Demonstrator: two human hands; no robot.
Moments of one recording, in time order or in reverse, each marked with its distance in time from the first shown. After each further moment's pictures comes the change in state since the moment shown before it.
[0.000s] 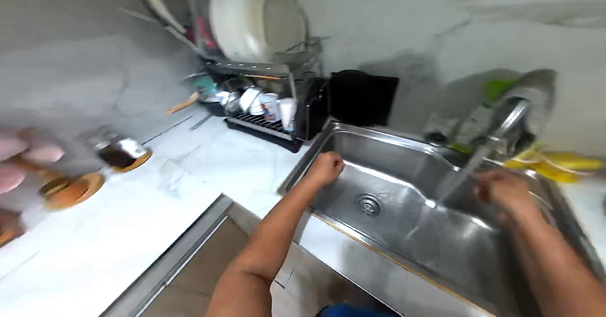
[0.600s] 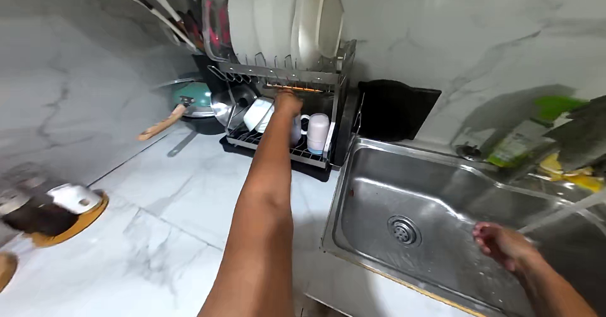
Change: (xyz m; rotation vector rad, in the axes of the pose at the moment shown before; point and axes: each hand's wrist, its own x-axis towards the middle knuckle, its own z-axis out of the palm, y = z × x) left_hand 0.157 -0.174 -0.237 0.116 0.282 -0.348; right_hand -0.045 0.024 0.141 0.281 0.014 0.444
